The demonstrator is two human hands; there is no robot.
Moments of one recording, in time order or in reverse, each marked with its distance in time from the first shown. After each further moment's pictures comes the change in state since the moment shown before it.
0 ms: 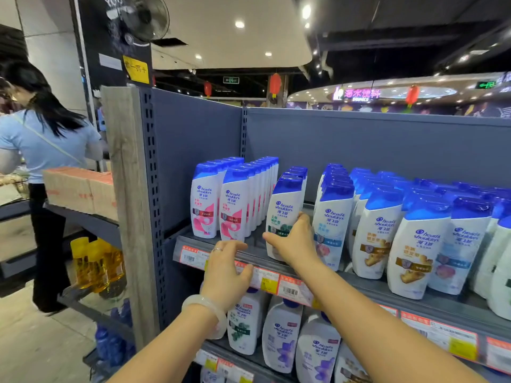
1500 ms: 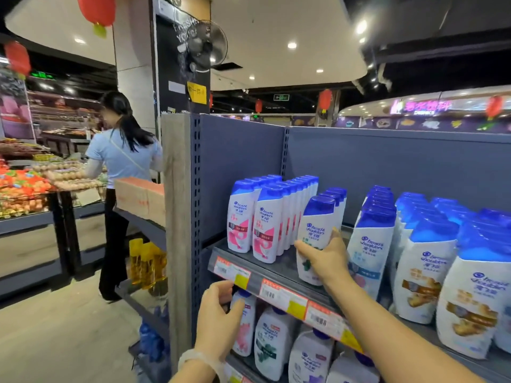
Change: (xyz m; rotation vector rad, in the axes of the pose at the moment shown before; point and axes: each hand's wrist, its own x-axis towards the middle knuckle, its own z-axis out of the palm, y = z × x) left_hand -0.046 -0.028 -0.015 -0.322 0.256 -0.379; right_hand 0.032 0.019 0.011 0.344 -0.065 -0.081
